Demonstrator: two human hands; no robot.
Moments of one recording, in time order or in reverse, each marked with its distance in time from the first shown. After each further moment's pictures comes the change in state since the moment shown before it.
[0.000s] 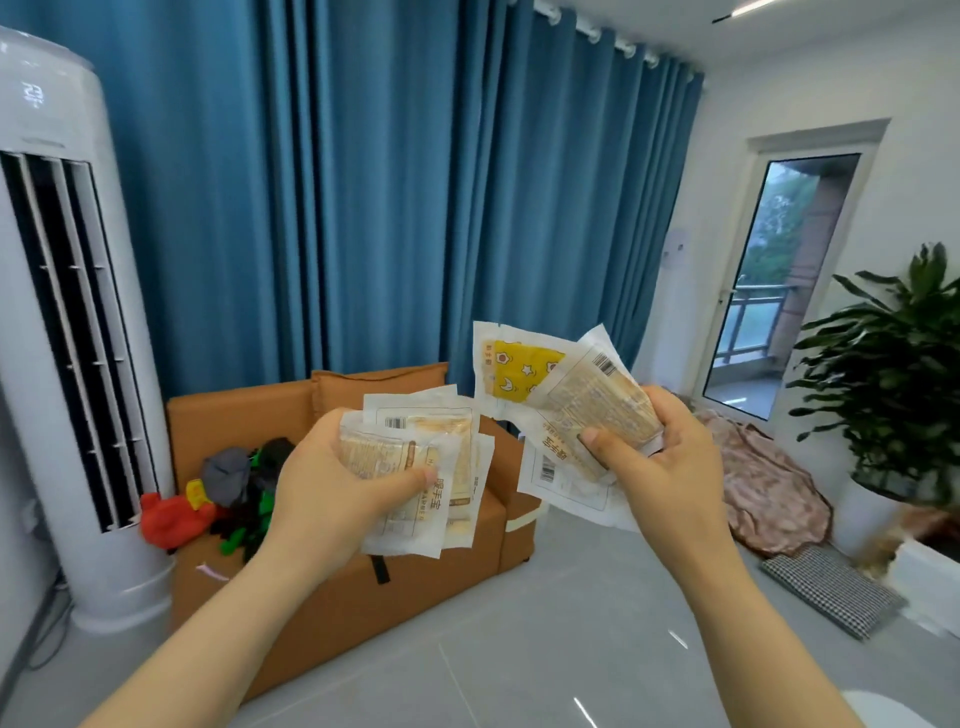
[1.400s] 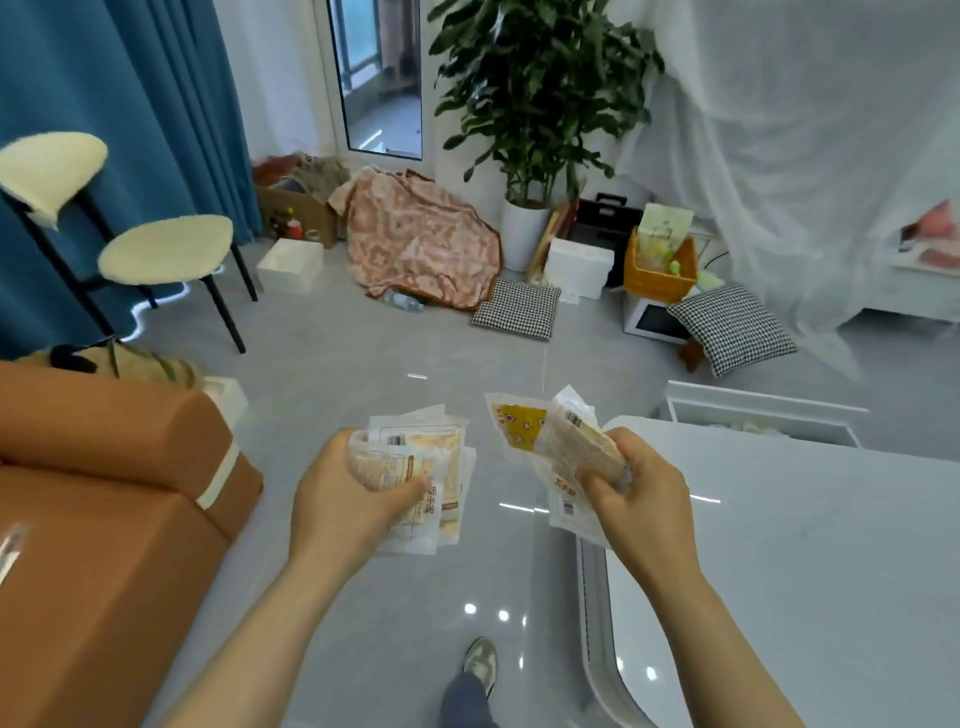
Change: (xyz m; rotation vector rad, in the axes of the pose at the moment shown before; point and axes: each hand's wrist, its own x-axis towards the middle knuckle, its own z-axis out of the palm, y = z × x) left_hand 0.315 -0.216 0.587 0.128 -0.944 -0.146; right_hand 0.153 0.470 -0.164 -0.891 0.486 0.838
